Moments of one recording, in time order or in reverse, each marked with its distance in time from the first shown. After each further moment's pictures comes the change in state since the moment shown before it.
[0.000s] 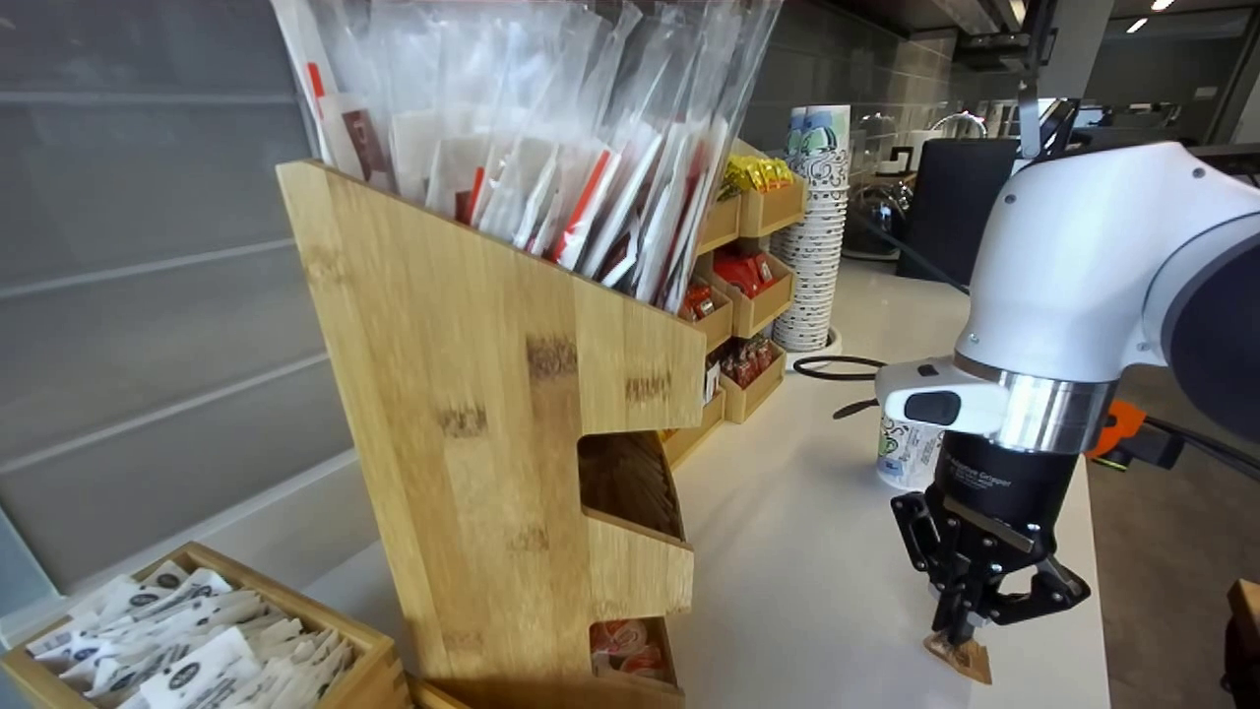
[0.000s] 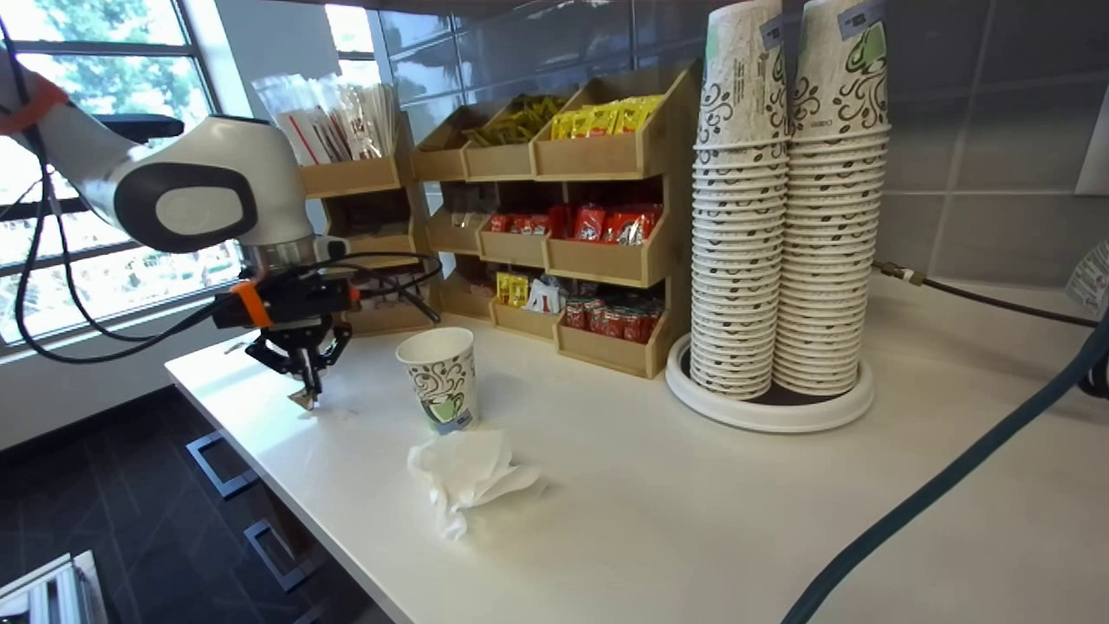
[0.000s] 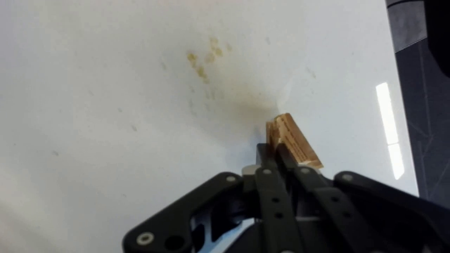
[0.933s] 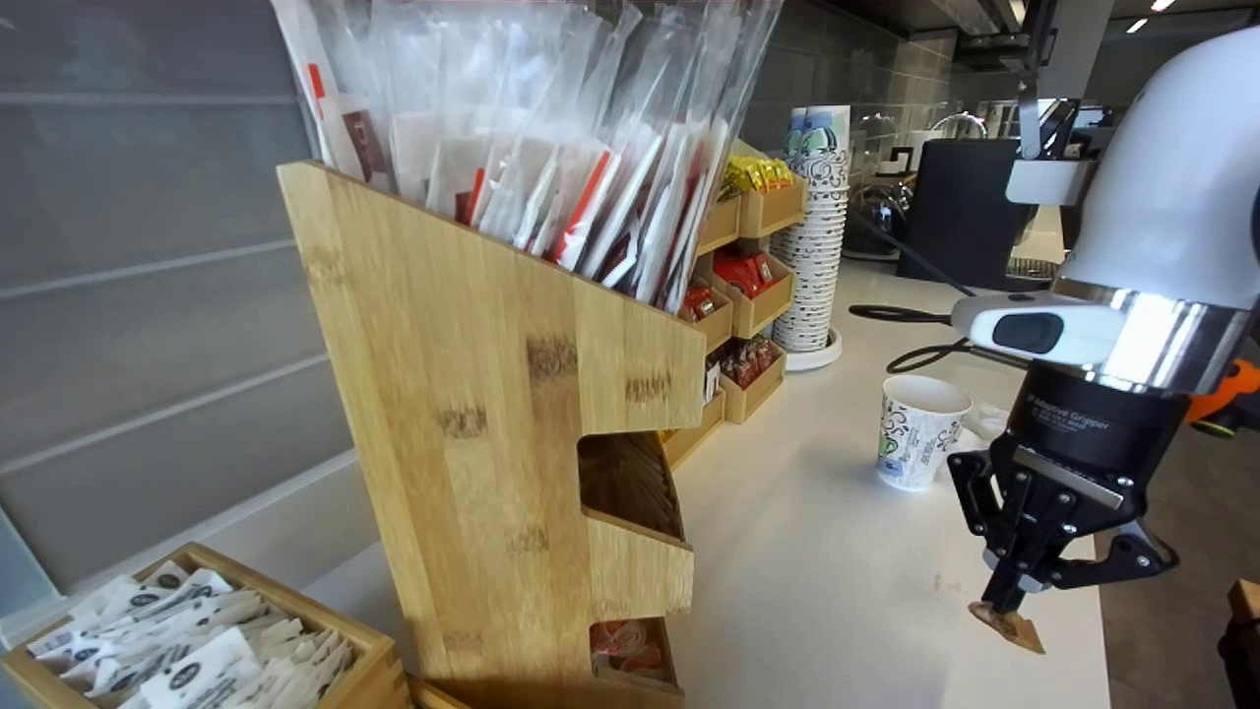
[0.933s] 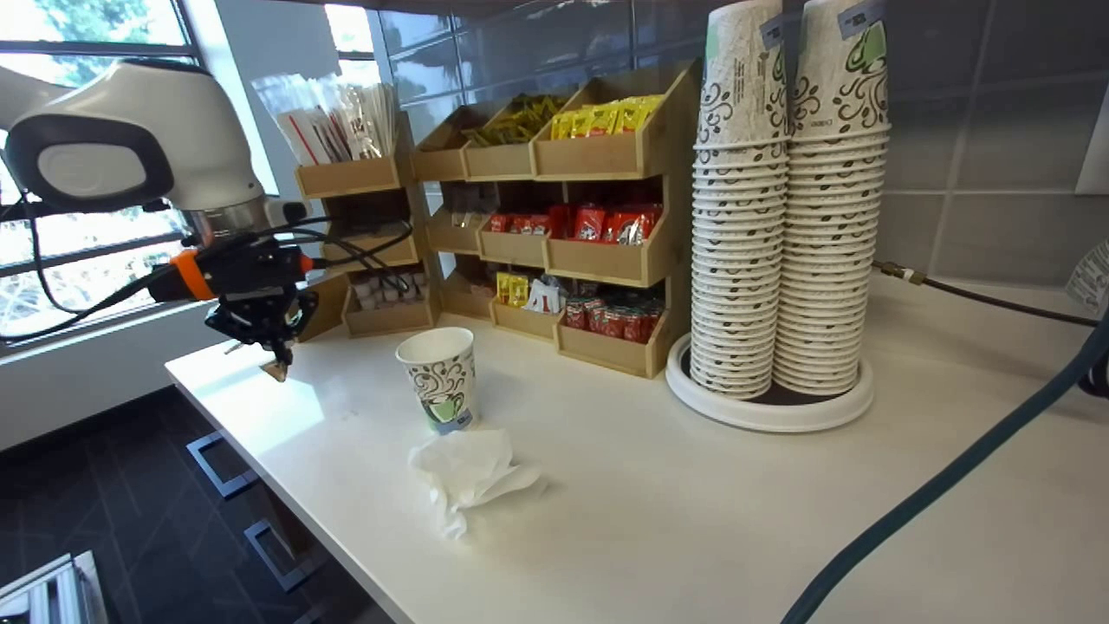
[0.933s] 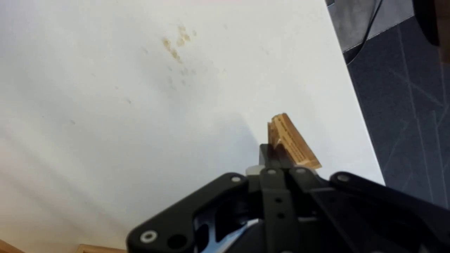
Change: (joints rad) arm -0.627 -0.487 0.663 -0.042 0.584 -0.317 -0.328
